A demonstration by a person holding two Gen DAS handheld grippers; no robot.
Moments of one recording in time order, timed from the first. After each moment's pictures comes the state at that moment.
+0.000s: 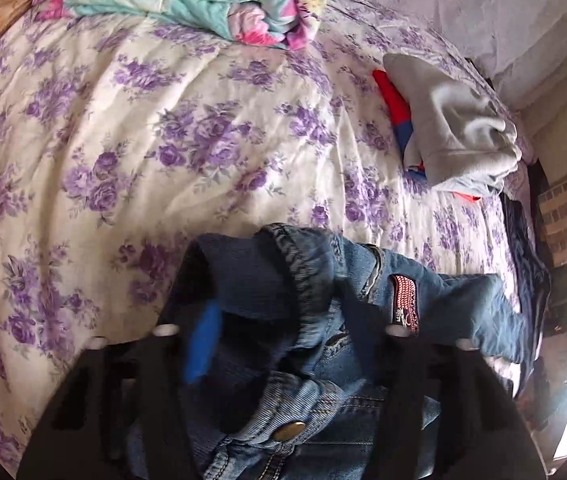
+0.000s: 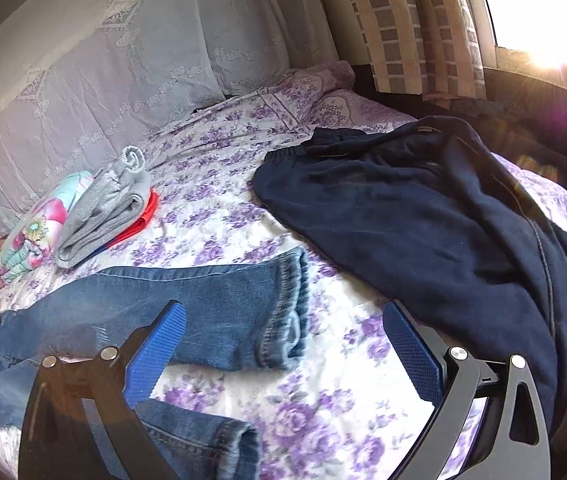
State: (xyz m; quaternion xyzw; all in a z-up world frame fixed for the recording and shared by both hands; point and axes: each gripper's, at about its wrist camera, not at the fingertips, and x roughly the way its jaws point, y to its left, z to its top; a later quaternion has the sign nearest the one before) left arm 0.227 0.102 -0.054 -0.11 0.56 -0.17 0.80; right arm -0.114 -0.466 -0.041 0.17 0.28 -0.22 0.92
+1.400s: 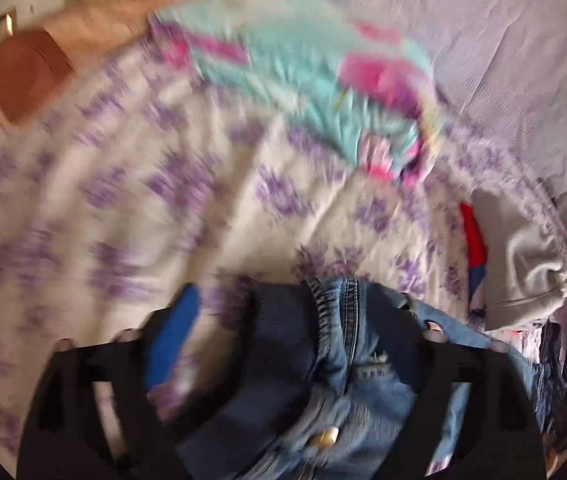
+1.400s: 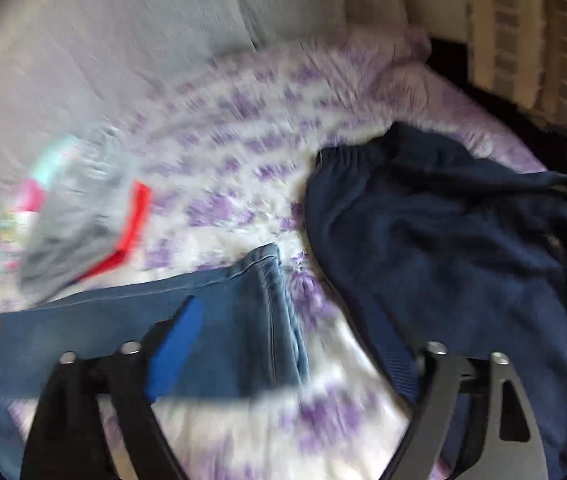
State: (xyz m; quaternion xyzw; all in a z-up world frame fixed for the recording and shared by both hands) left arm 0.251 0.185 -0.014 -0.18 0.46 0.01 0.87; right arm 0.075 -0.502 -0.027 0.16 0.36 -0.16 0.91
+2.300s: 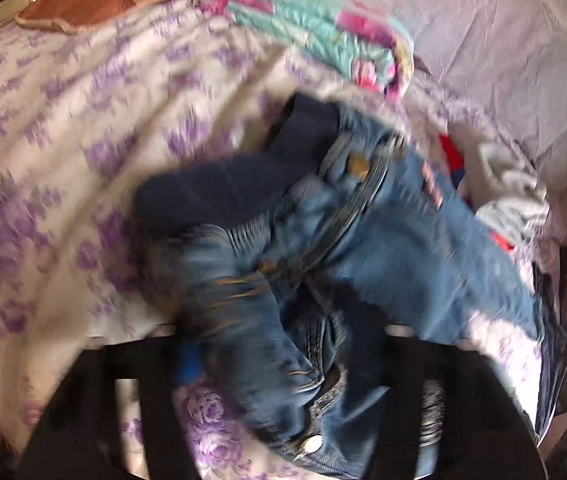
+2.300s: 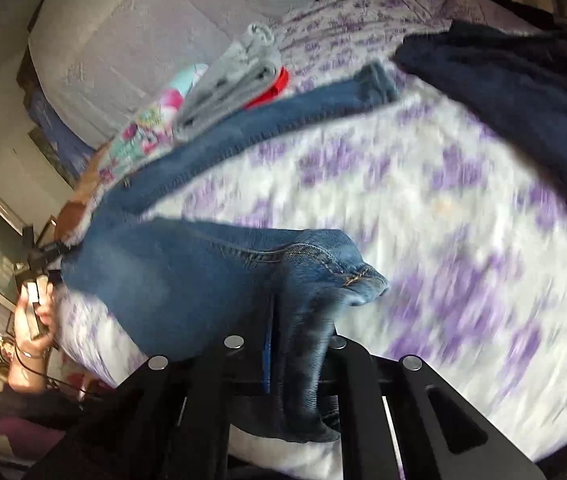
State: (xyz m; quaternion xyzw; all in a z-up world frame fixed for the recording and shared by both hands) left arm 0.101 0.170 -0.060 -0.22 0.46 -0.01 0.86; right arm -0.107 -0.419 -0.070 0.22 0.41 0.06 0.89
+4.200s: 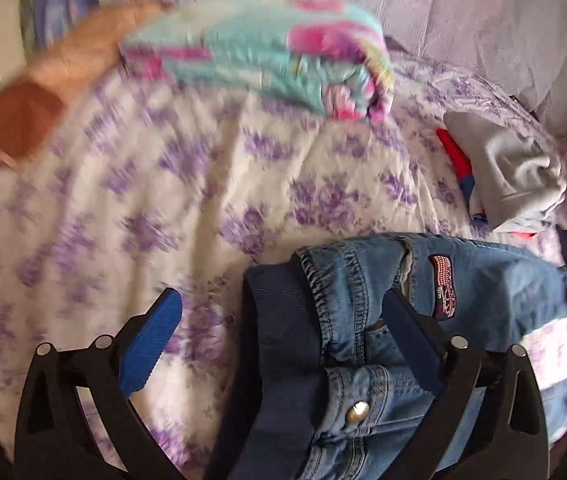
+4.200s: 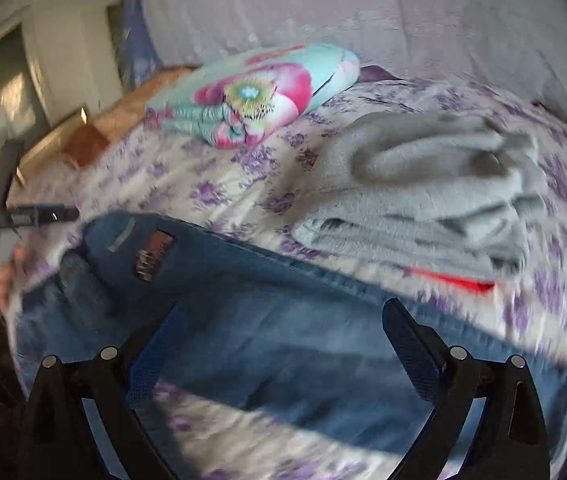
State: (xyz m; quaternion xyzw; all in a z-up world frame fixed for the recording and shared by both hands) left arm 0.218 0.175 -0.029 -0.08 0.51 -0.06 0.86; right arm 0.209 -0.238 -0.007 -0.04 0.42 0.19 0.89
